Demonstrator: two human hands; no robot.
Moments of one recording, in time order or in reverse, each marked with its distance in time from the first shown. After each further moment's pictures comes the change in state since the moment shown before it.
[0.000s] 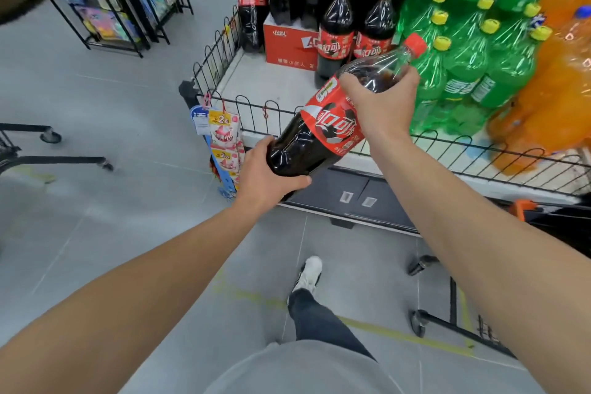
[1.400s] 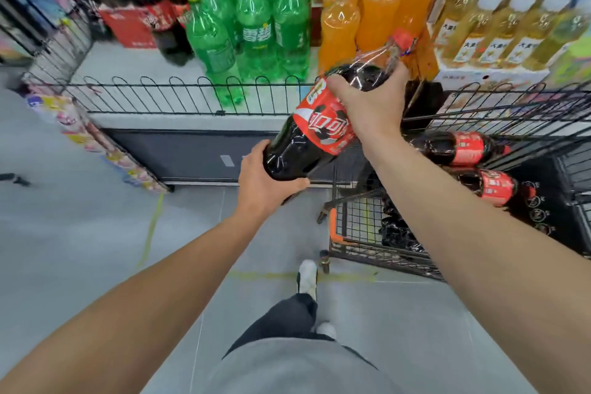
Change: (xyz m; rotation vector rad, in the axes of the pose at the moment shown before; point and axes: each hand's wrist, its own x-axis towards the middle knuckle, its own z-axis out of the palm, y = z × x) left_hand -0.237 0.183 0.376 0.011 -0.080 0.156; right_hand 0.041 0.099 -0.485 -0.001 0.095 0.033
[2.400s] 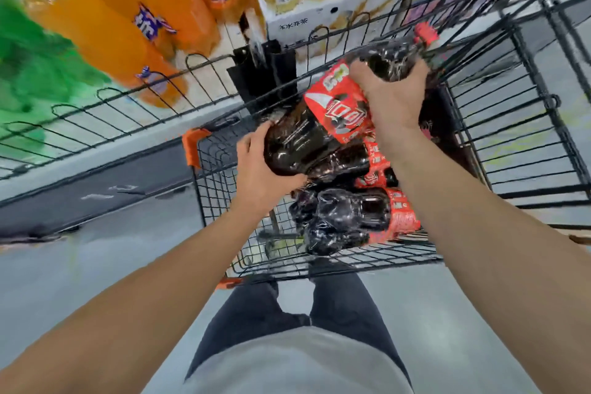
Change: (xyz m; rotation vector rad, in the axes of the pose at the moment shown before) left_hand 0.078 0.093 0.320 0.191 -0.503 0.030; right_hand 0.213 0.169 -0.254 0.089 0.352 0.436
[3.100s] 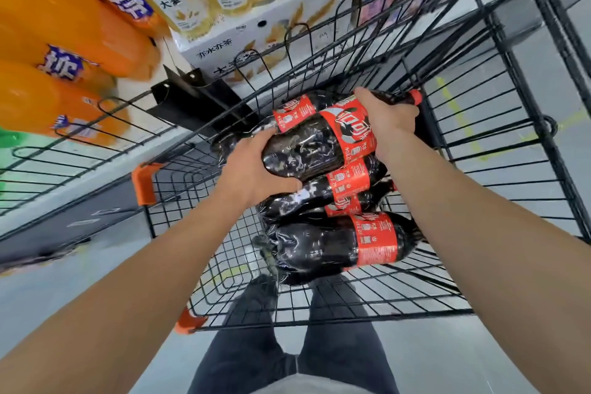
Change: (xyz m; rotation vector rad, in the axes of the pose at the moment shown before) left_hand 0.101 0.066 0.068 0.339 -0.310 -0.094; right_hand 0.161 0.075 -0.051 -0.090 0.103 0.532
